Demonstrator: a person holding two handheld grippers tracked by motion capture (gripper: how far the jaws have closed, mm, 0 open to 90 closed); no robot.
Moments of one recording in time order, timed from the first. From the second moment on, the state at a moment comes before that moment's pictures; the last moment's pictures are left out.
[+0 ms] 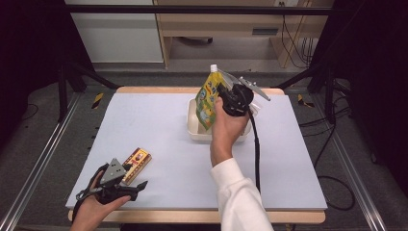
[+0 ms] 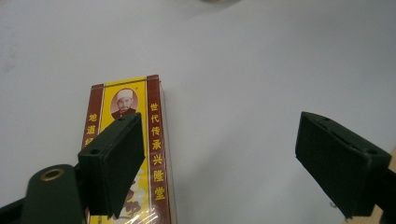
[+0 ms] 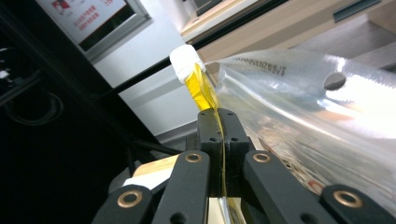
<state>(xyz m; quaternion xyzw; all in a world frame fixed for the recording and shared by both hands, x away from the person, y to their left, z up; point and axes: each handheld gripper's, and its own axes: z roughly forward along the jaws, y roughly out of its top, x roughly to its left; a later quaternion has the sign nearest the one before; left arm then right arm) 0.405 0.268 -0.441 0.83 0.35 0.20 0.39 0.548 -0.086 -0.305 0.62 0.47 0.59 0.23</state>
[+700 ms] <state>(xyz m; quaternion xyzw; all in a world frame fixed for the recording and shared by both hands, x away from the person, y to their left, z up) 0.405 0.268 -0.440 0.83 0.34 0.20 0.39 0.552 -0.079 -0.317 0.64 0.46 0.56 0.26</state>
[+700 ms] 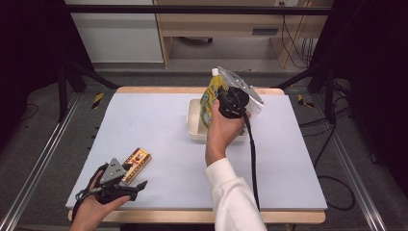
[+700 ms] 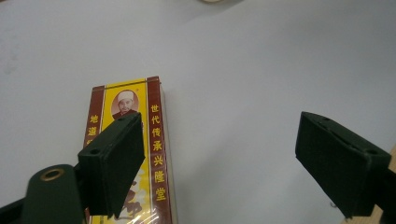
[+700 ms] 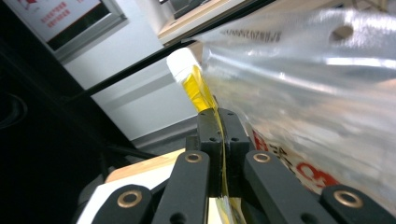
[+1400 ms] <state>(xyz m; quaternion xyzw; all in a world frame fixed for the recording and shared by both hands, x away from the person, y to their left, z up) 0.405 0.265 -0.441 0.83 0.34 0.20 0.38 0.557 -0.067 -0.341 0.62 0.51 0.55 0.24</state>
